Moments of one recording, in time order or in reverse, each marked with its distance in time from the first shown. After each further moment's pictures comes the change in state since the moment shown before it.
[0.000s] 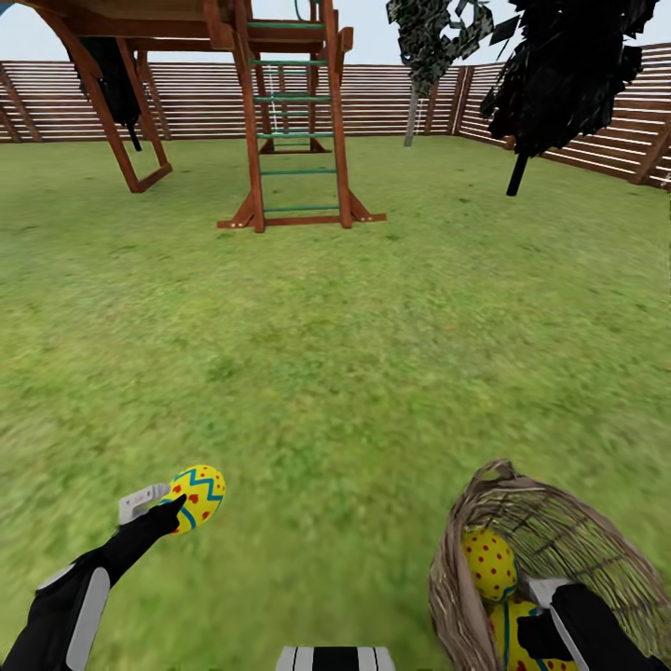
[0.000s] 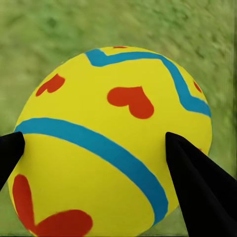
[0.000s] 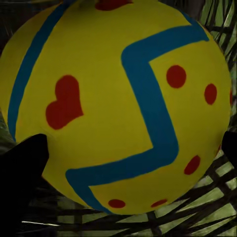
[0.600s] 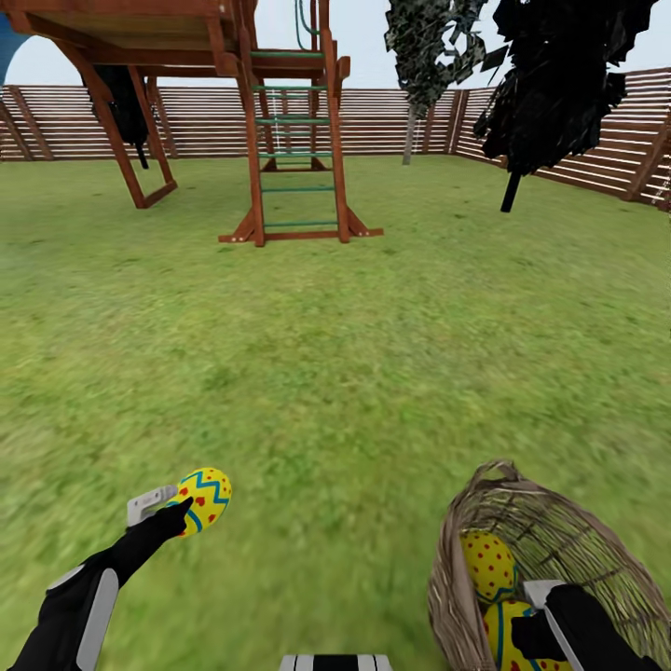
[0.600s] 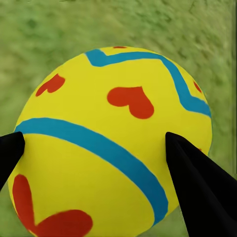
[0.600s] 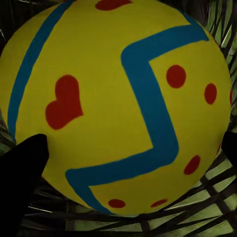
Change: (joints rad) left arm 0.000 -0.028 -0.001 0.001 -0.033 0.002 0.000; right arm 0.000 0.016 0.002 0.001 0.000 -0.001 0.000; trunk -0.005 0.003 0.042
